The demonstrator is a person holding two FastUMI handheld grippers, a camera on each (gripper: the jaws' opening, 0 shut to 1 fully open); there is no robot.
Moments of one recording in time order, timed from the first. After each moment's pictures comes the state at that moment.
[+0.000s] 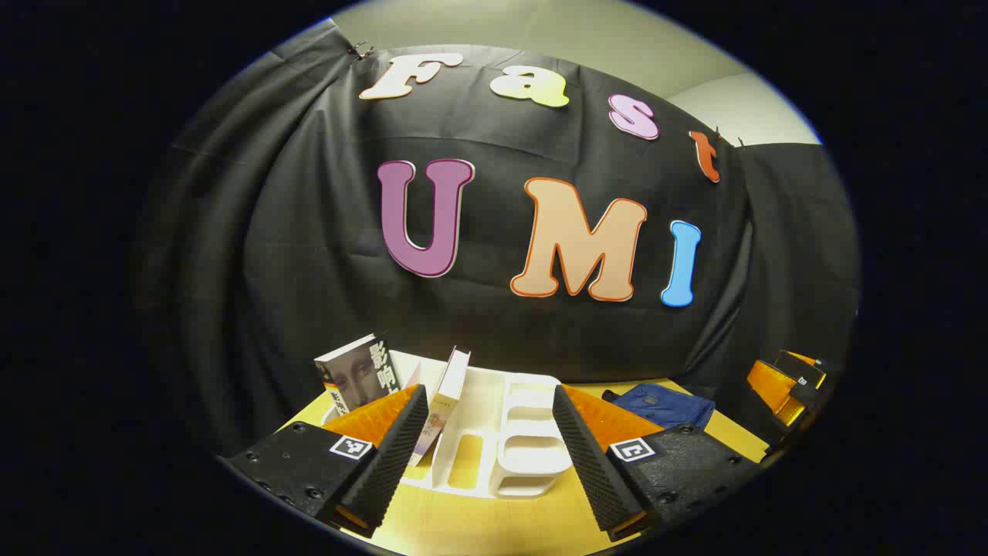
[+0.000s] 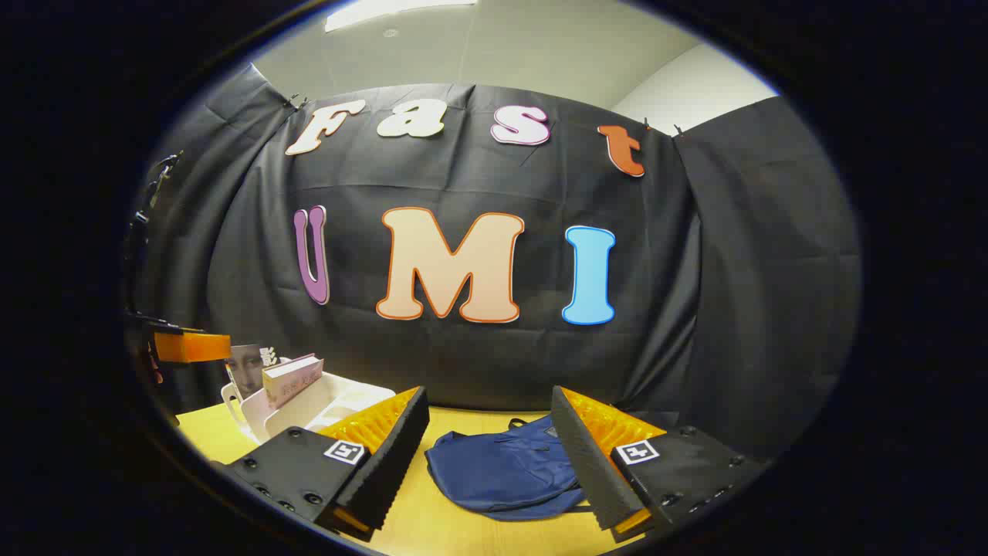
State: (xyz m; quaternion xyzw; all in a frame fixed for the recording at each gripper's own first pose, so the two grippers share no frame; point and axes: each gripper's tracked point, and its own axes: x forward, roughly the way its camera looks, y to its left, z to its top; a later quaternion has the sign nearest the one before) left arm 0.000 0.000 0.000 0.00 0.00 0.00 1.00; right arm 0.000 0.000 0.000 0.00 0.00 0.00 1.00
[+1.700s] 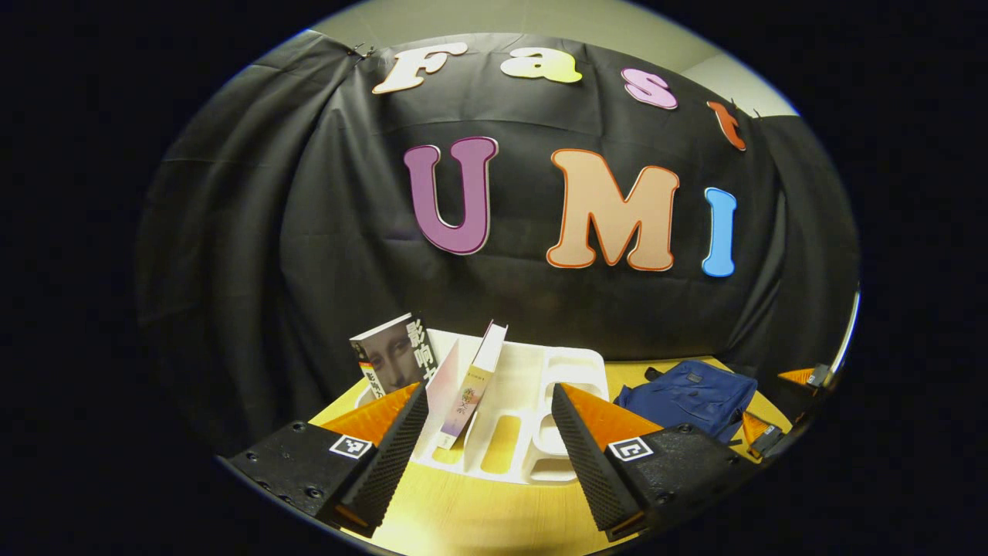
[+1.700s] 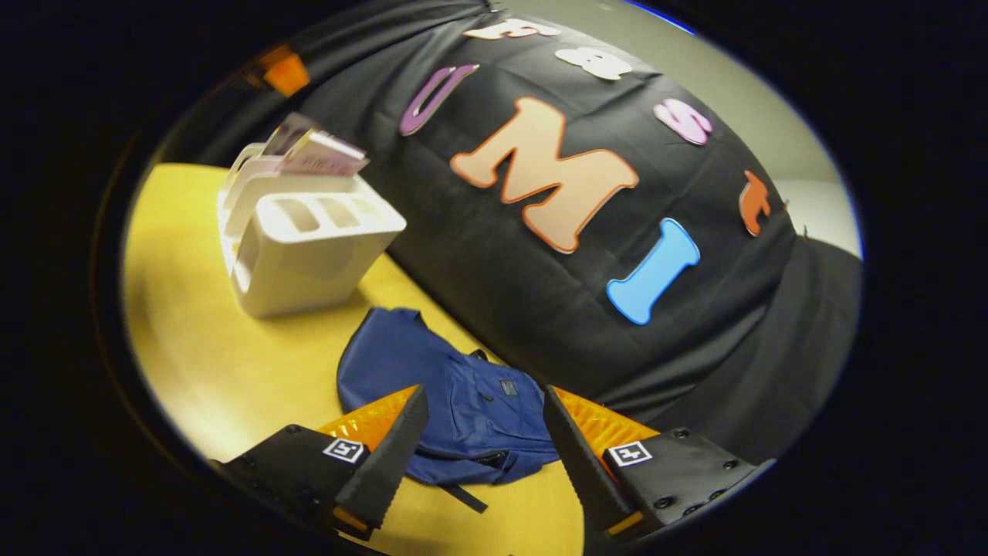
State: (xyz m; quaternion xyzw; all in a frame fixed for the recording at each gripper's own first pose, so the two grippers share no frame) left arm -0.002 0.012 -0.029 0.03 0.04 0.09 0.99; right arm 0.040 -0.051 -0.158 -0.37 0.08 0.09 0.92
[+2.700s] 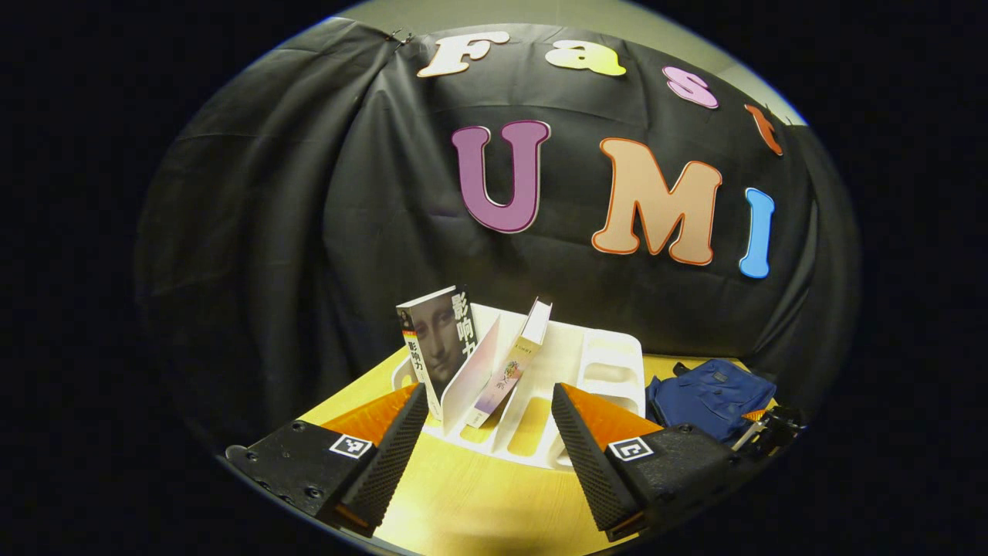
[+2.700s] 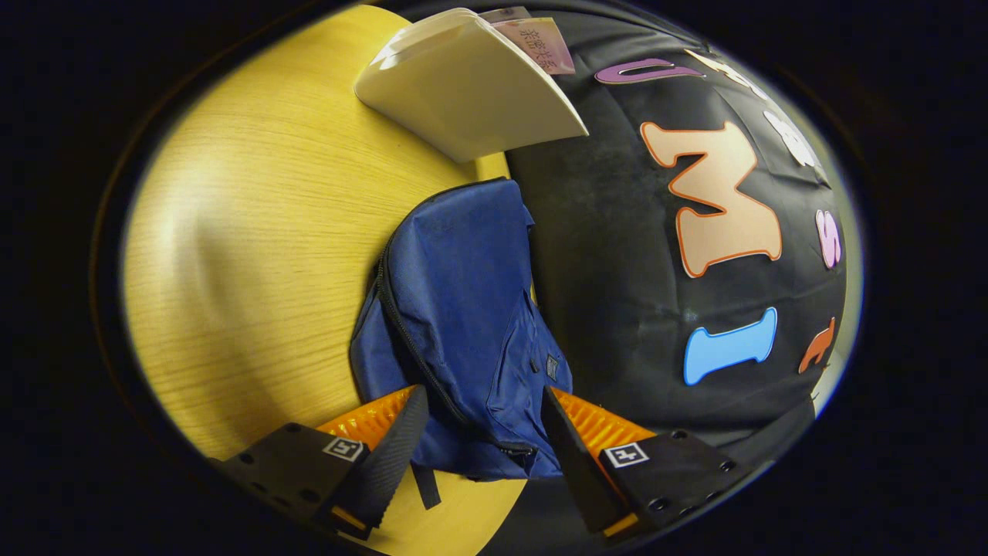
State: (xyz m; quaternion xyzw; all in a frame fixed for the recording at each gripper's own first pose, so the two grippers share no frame) left arm -0.023 0.049 -0.056 -0.01 0.06 0.15 0.99; right arm 0.086 -0.060 -0.280 -0.61 0.13 0.16 0.77
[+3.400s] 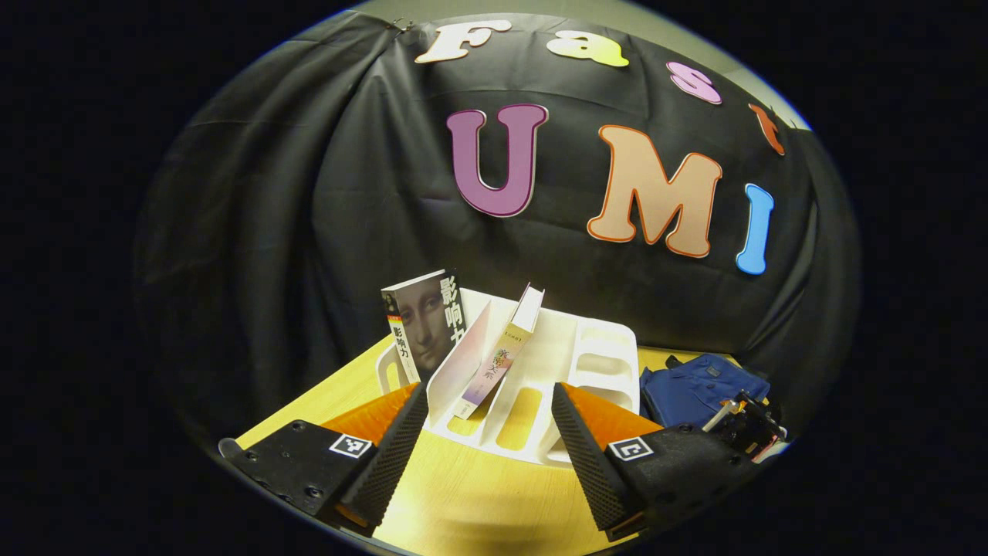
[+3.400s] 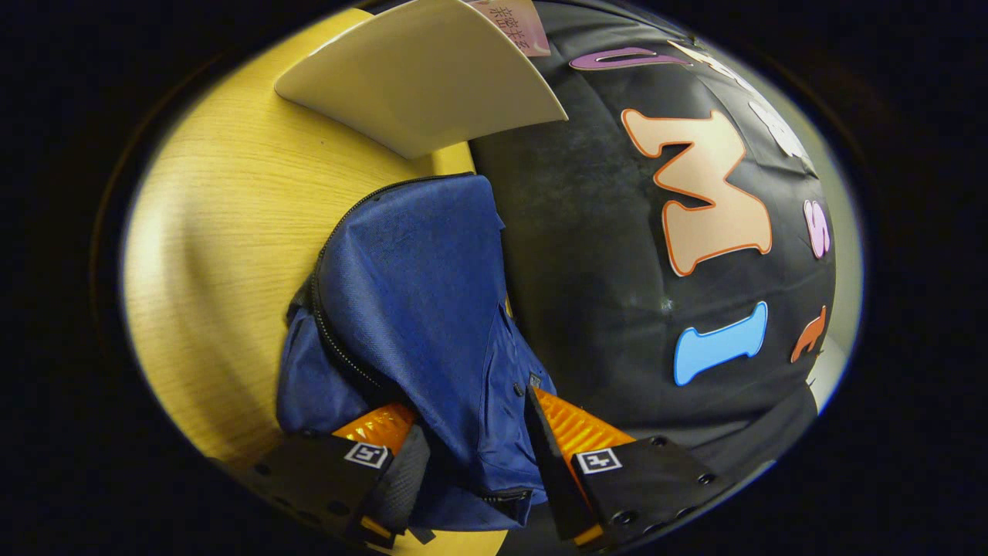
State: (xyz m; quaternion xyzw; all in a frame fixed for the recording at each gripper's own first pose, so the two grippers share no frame) left arm -0.010 0.040 -0.064 -0.01 0.08 0.13 0.99; right arm 0.146 -0.036 -0.282 -0.60 0.10 0.10 0.79
